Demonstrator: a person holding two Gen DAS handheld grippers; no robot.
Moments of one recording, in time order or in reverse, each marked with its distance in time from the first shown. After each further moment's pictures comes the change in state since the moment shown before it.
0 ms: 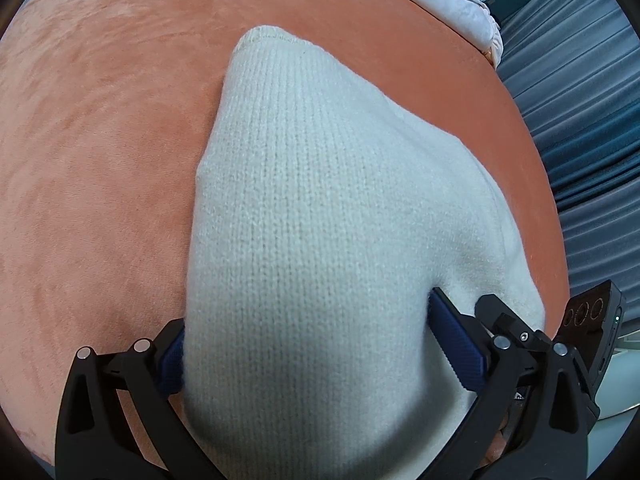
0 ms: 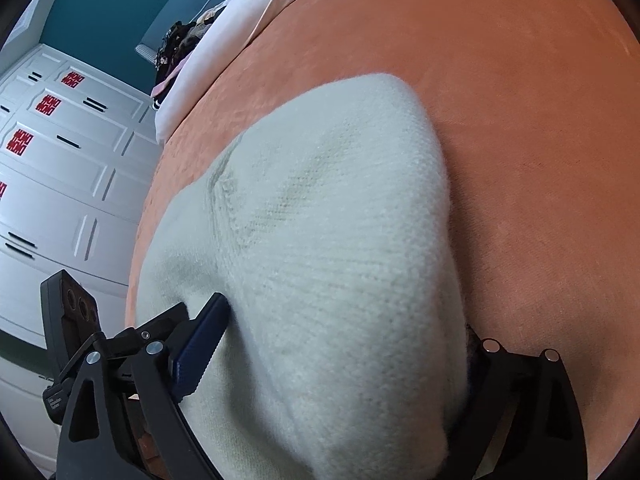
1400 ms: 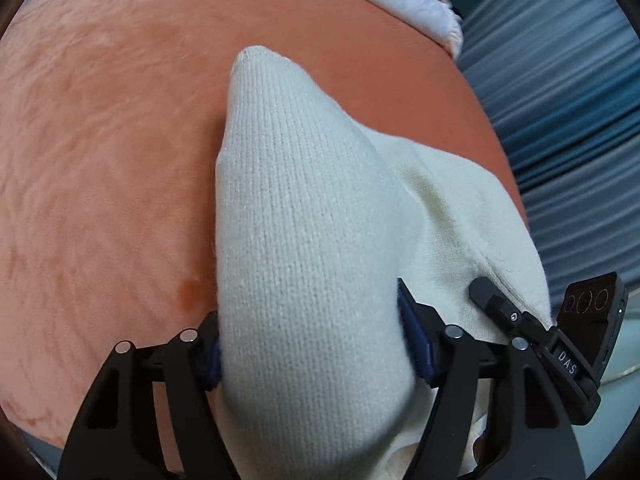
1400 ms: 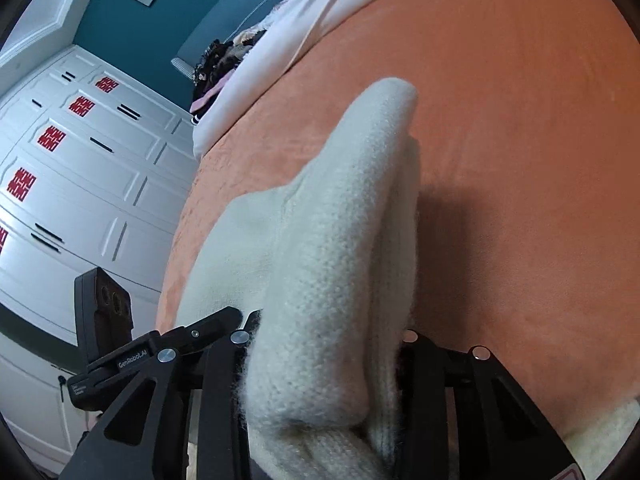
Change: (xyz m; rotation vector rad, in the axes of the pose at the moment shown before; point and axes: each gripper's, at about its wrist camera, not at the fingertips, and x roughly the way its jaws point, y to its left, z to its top) left arm -0.075 -0.011 -0.013 0.105 0.009 -0.127; right arm -0.078 0.045 -0.019 -0.069 -0.106 0.072
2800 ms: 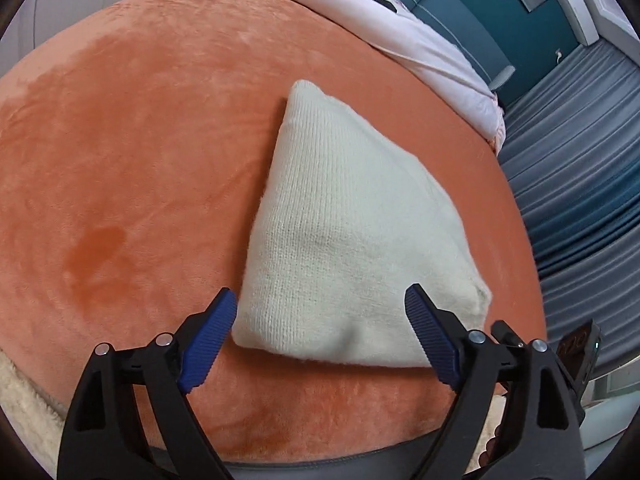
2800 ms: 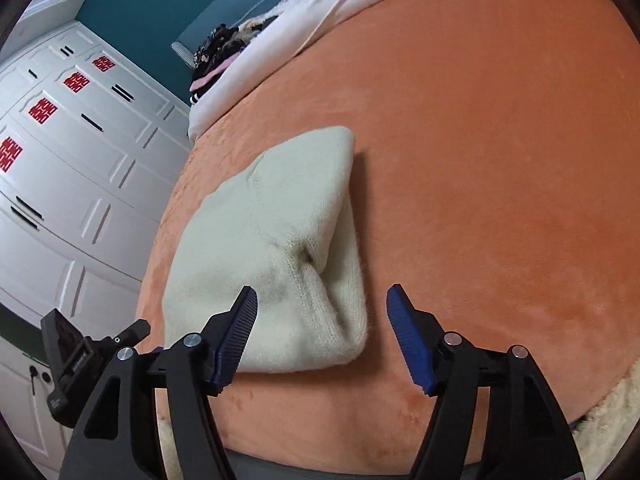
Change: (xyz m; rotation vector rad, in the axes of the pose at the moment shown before) left arm -0.100 0.174 -0.048 -0.201 -0.264 0.108; right arm 0.045 0.051 -0.071 -0.024 0.017 -0.071
